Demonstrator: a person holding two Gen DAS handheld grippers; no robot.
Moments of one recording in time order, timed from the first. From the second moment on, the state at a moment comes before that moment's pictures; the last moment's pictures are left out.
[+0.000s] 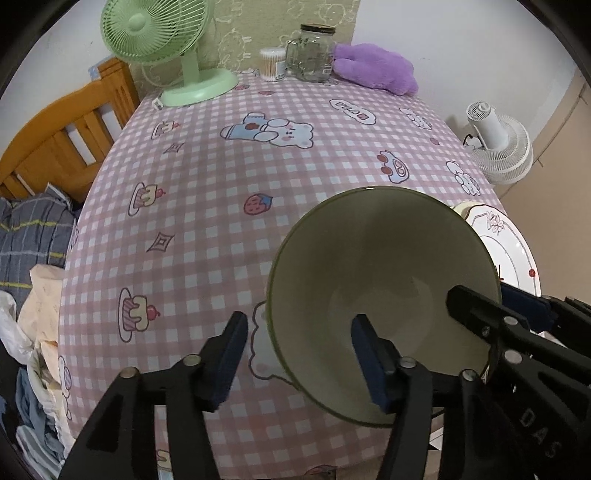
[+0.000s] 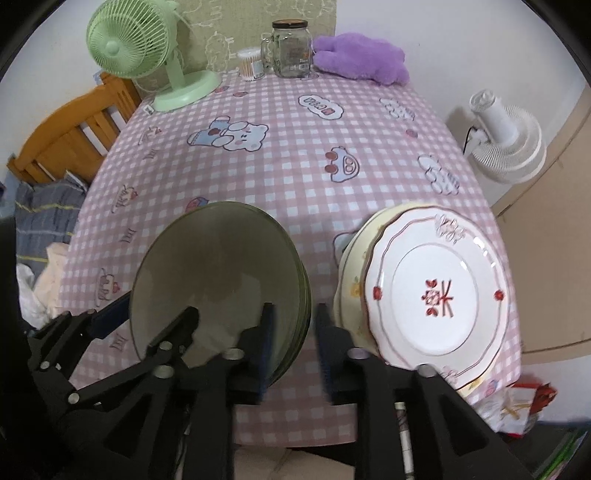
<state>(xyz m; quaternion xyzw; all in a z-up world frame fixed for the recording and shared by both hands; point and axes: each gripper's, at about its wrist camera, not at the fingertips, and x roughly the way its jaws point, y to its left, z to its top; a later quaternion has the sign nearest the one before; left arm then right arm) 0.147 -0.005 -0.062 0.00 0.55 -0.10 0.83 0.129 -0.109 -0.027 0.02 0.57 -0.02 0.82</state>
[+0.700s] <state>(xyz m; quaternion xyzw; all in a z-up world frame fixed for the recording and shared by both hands) 0.172 -0.014 -0.081 -0.01 0.58 -0.07 0.81 0.170 -0.133 -0.064 0.09 0.59 0.05 0.80</state>
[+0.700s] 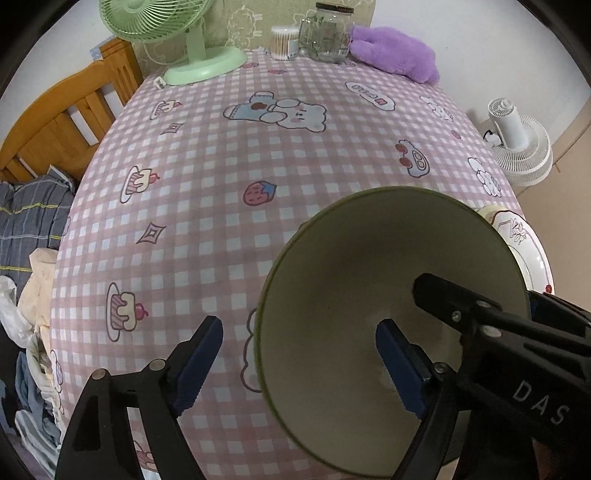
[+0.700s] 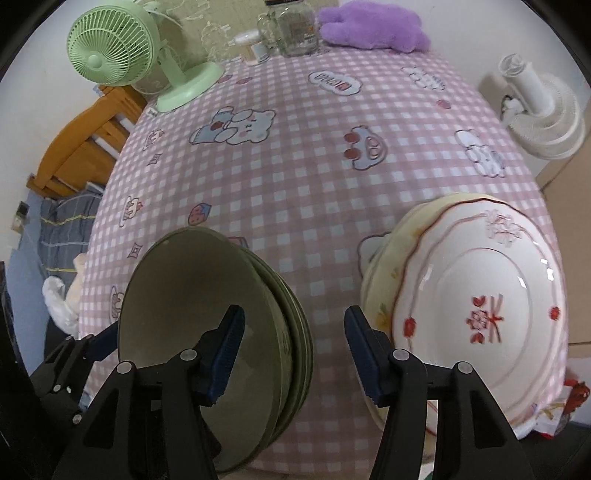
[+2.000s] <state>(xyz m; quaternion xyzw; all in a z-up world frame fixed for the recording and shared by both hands) 0.176 -0.014 -0.093 -0.05 0.55 -0.17 0.82 0.178 -0.122 -0.080 0.09 0.60 0.07 0.79</state>
